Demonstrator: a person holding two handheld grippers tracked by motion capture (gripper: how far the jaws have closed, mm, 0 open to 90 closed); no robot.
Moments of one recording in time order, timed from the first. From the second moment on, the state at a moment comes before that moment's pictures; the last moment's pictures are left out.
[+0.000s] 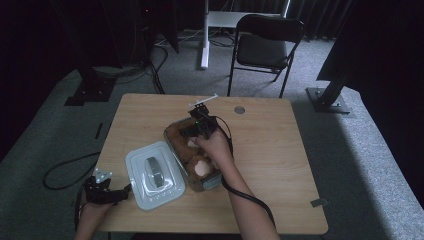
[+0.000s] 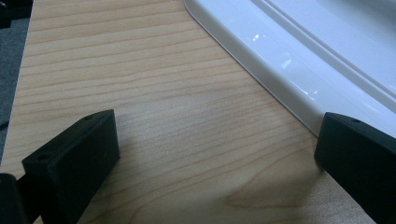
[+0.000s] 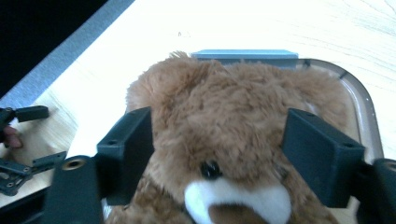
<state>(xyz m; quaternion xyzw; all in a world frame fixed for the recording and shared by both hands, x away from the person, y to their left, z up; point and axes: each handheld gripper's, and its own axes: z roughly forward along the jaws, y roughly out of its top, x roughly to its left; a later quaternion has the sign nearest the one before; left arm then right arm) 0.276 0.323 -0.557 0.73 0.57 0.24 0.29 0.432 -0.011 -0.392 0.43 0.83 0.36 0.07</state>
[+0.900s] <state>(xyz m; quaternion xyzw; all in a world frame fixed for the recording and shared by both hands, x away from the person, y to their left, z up) 0.276 0.323 -0.557 0.73 0.57 0.24 0.29 0.452 0.020 -0.447 0.43 0.86 0.26 0.08</state>
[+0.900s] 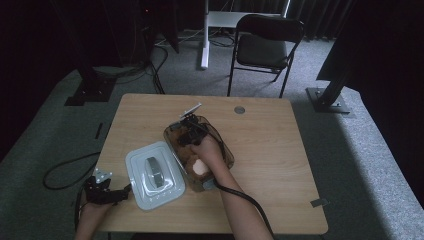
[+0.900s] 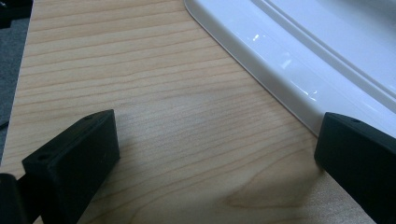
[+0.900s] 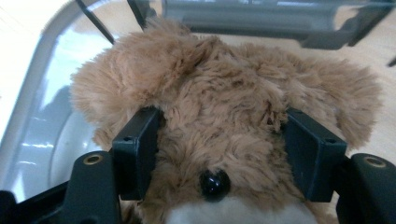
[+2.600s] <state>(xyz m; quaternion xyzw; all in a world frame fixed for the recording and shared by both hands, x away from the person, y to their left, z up) 0.276 0.323 -0.557 0.73 0.57 0.24 0.29 0.329 -0.075 -0.370 0.33 0.85 0.41 0.06</state>
